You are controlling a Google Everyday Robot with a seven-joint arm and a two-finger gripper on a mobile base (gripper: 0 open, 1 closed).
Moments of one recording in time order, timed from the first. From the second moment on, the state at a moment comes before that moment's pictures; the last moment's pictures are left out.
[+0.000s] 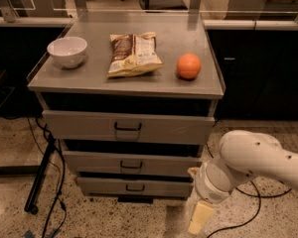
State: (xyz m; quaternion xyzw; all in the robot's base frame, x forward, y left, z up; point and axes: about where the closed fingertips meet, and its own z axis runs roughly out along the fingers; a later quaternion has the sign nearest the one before) arm 0.389 -0.126 0.607 -0.62 0.76 0.15 0.12
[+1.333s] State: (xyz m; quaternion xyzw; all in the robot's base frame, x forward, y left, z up) arm 0.397 -0.113 0.469 -0.57 0.79 0.19 0.11
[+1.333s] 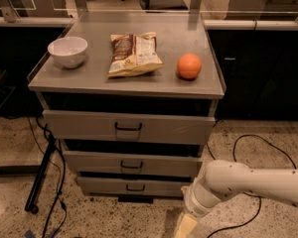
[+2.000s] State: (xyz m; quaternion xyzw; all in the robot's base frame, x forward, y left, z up) arm 0.421 -0.118 0.441 -0.55 0.81 0.17 0.13
